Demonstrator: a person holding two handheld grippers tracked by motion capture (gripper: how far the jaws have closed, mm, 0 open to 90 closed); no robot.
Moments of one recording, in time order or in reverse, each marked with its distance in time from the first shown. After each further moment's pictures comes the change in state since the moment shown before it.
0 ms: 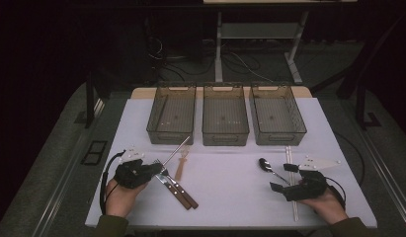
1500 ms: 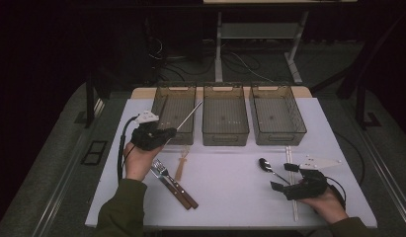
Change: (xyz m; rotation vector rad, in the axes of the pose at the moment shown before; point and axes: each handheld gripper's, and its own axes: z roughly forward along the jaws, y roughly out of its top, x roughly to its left) left arm 0.021 0.091 0.039 -0.104 0.000 0.015; right arm -0.003 -0.001 0.000 -0.004 -0.001 0.022
